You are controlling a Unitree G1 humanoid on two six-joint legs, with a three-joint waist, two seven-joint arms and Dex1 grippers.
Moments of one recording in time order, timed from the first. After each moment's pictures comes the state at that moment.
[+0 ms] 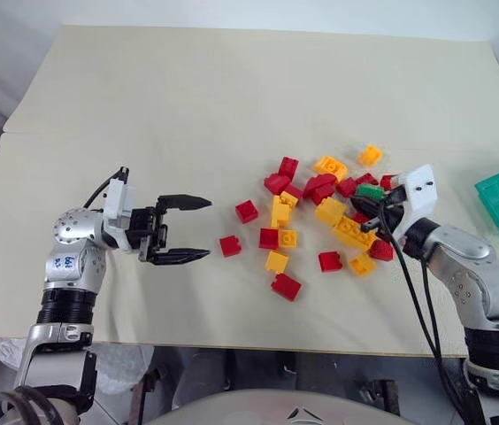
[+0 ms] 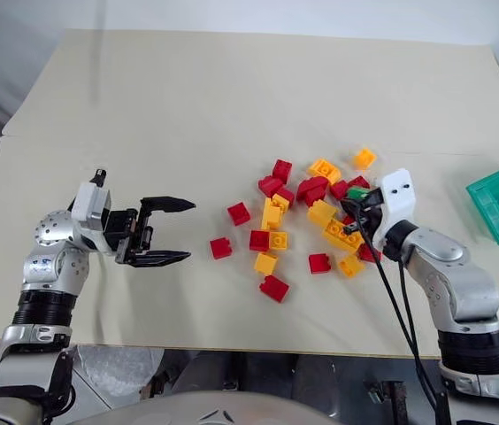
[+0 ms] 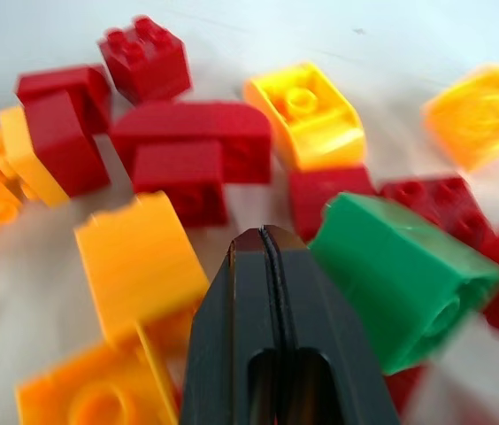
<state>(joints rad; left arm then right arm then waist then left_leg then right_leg) -0.47 0.54 0.06 0.30 -0.59 -0.02 -1.50 -0.21 -0.64 -0.17 -0.26 0.50 0.68 0.48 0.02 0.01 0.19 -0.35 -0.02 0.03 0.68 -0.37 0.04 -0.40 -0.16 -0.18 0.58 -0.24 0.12</state>
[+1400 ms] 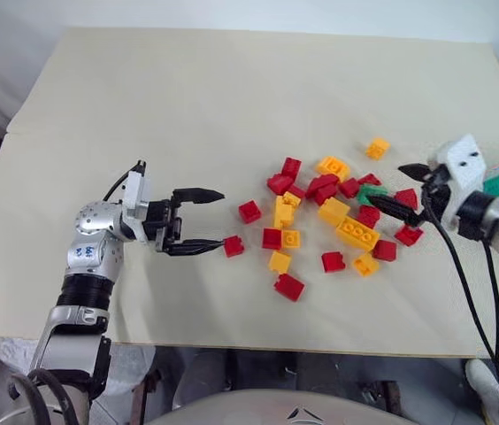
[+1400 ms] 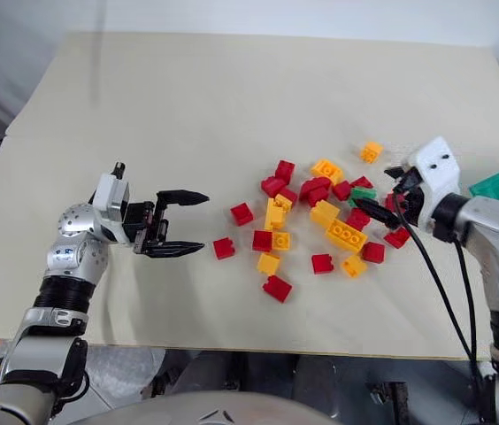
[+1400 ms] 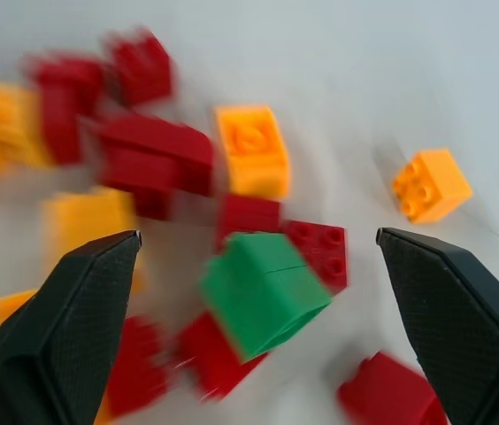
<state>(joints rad) -0.54 0.49 0.01 0.43 -0.59 -0.08 -1.50 -0.43 -0.85 -0.08 -0.05 0.33 0.63 0.75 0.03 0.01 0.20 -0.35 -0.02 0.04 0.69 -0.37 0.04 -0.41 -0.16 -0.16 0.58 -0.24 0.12</state>
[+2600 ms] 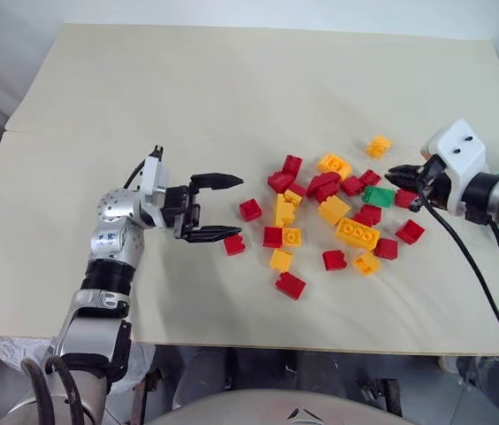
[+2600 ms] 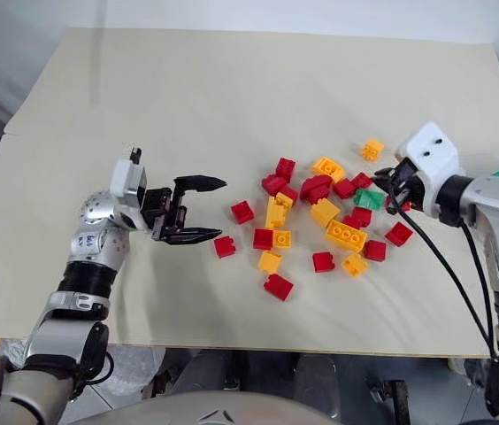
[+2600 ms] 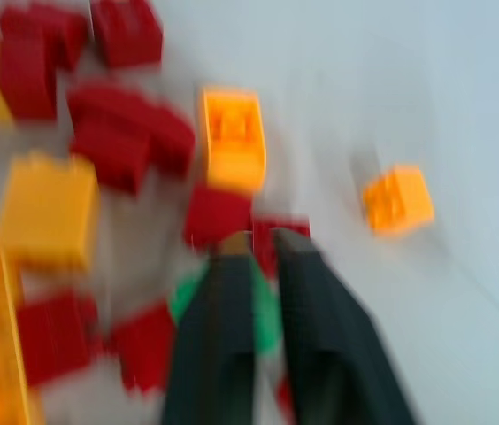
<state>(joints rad) -0.67 0.37 0.00 0.53 -0.56 -0.11 -1.50 -0.44 -0.93 -0.09 -0.15 0.22 0.69 0.86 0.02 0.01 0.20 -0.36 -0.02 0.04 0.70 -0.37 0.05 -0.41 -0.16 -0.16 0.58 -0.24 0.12</state>
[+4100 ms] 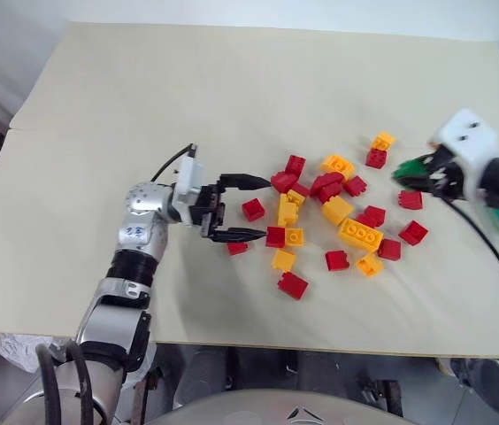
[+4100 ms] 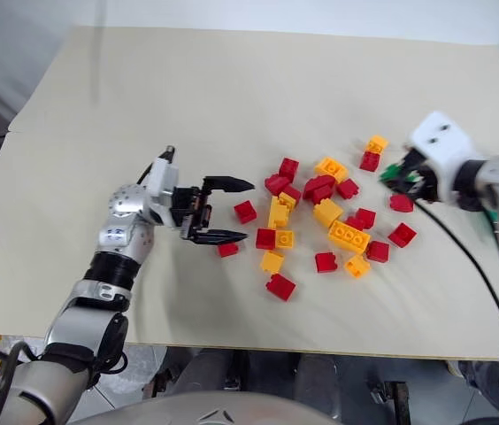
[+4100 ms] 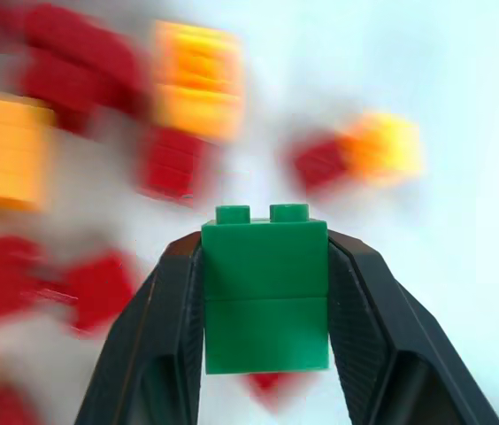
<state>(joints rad) -0.79 0.23 -0.08 0.63 -0.41 -0.20 -1.46 -0.53 -1.10 -0.15 -0.05 0.06 0.78 0.91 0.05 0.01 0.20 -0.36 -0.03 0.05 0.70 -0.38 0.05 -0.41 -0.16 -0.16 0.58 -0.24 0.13</state>
